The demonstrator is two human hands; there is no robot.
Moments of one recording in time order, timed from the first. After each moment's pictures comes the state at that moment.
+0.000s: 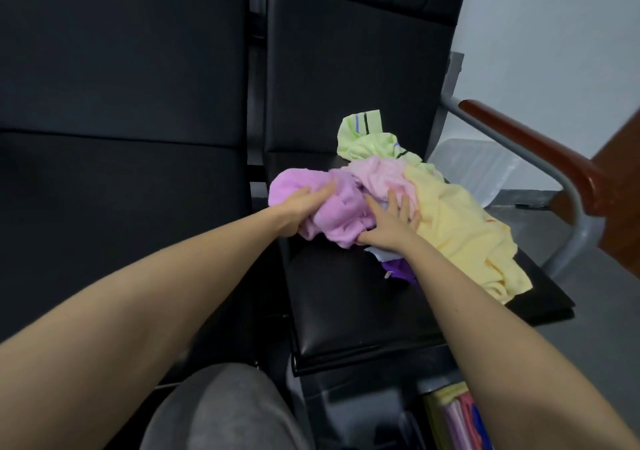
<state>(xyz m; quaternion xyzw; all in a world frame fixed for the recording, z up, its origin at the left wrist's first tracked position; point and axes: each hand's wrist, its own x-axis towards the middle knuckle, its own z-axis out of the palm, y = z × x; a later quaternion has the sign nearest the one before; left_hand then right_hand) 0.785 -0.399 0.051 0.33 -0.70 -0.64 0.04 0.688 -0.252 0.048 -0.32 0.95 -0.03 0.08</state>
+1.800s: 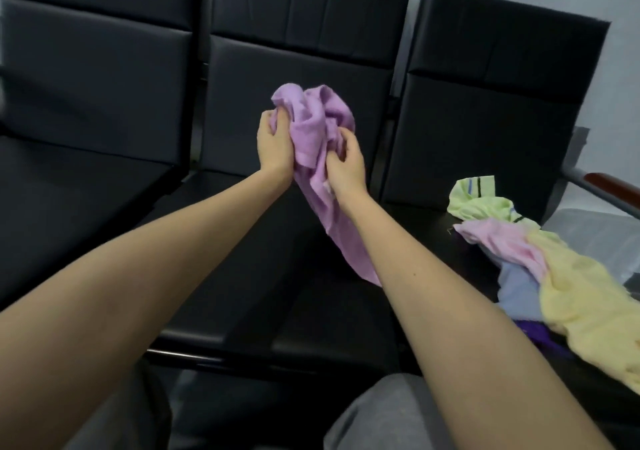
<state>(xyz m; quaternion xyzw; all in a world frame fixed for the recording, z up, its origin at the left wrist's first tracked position) 1.001 -0.542 0.170 0.30 -0.52 -0.55 0.58 0.927 -0.463 0.164 -0.40 0.61 -0.66 0.15</state>
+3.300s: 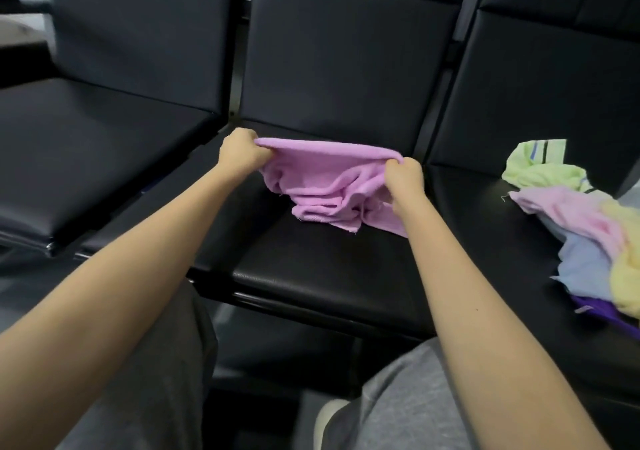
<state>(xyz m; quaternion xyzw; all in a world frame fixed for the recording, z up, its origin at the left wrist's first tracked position) 1.111 -0.578 0.076 0.54 -0.72 -0.29 0.32 0.923 -0.443 0.090 -0.27 0.81 -0.50 0.17</state>
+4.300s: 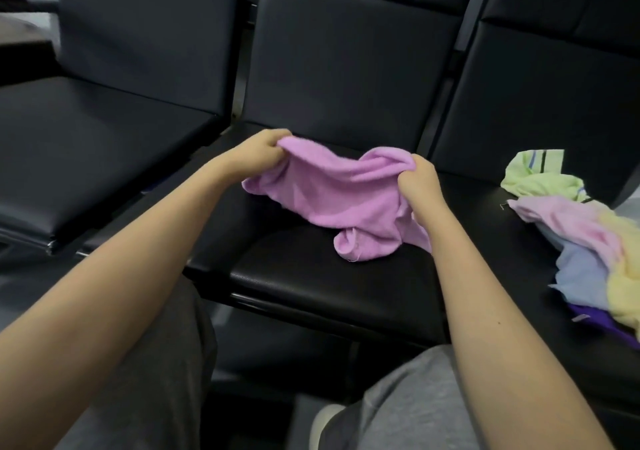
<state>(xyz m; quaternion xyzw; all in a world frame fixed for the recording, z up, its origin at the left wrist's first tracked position) 1.115 -0.569 0.093 0.34 -0.85 -0.32 0.25 0.912 -0.423 0.110 -0.41 0.83 -0.37 0.11</state>
